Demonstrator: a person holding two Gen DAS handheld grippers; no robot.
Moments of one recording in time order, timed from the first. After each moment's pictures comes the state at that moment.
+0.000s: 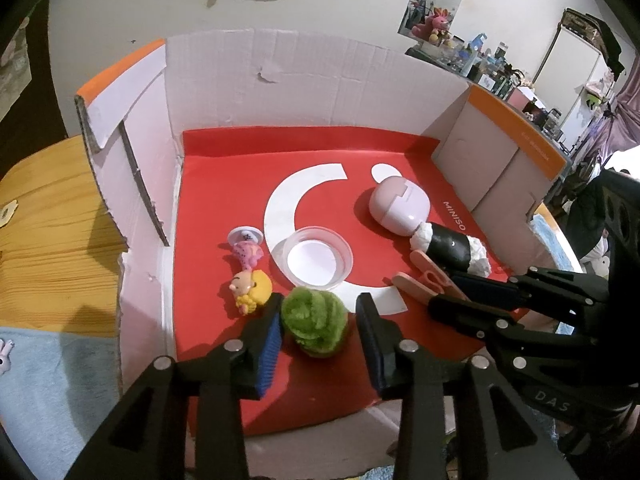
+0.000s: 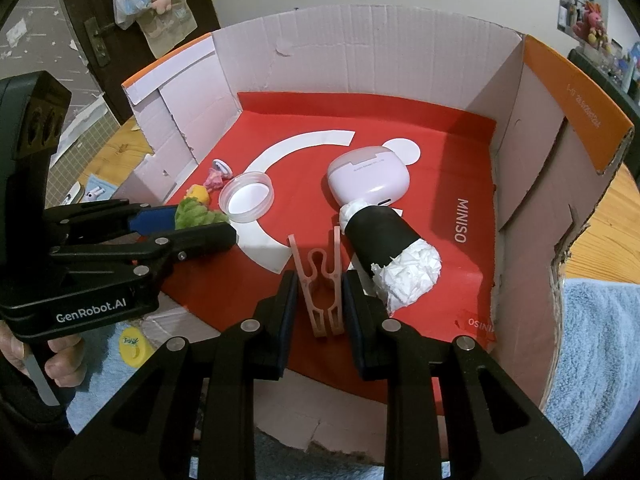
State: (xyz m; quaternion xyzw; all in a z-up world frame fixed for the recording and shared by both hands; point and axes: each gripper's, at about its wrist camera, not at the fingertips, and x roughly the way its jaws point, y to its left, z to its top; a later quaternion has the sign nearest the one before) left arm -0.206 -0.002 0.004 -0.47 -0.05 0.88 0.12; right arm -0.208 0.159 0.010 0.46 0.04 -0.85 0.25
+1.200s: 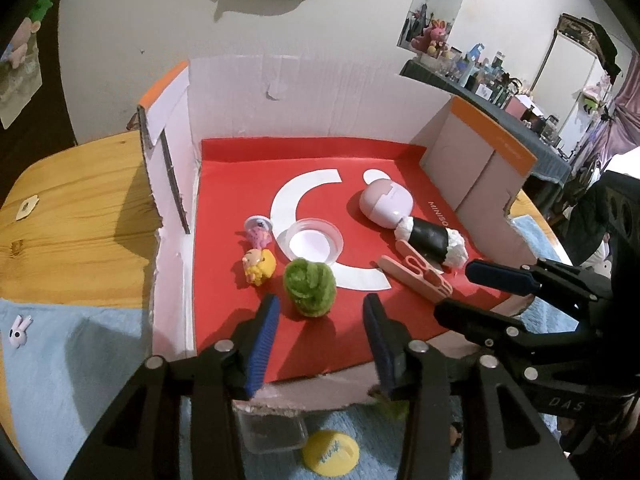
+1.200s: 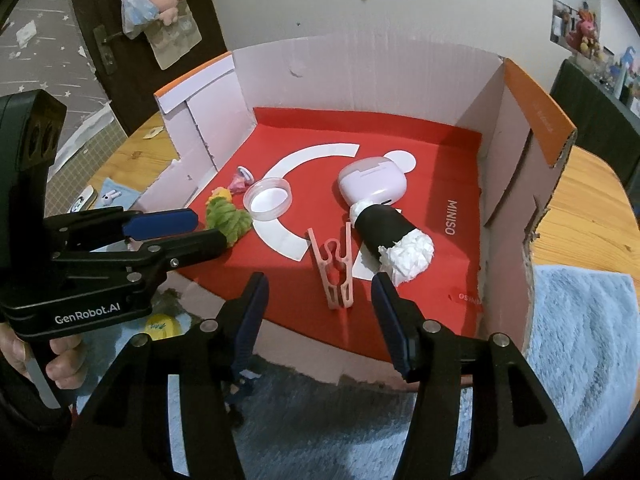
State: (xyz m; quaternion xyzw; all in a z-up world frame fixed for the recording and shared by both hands) left arm -0.171 -0.007 0.022 -0.44 -0.05 0.89 0.11; right arm -0.181 0.157 0.029 0.44 0.04 -0.86 0.24
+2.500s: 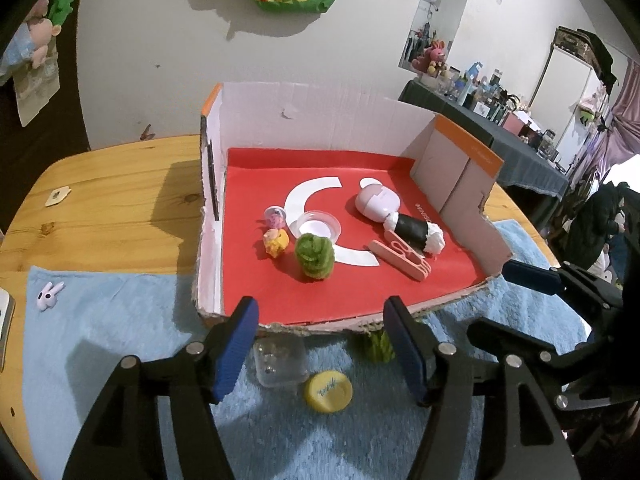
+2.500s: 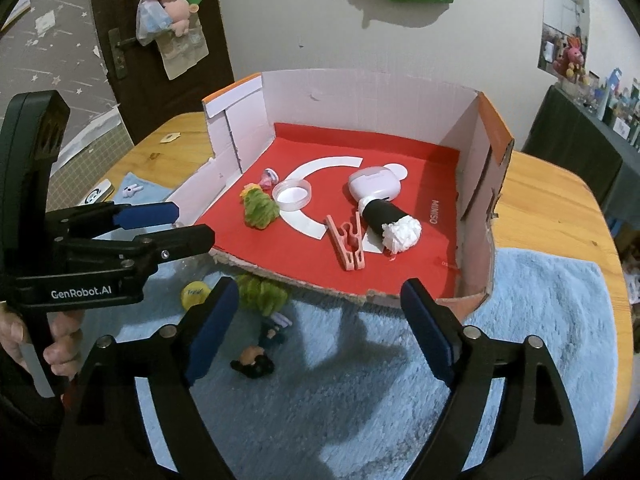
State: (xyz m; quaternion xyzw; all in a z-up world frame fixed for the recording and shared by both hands) left arm -0.126 -0.018 0.041 -0.41 -0.06 0.90 0.10; right arm -0.123 0.162 0.054 0.40 0.06 -0.89 0.23
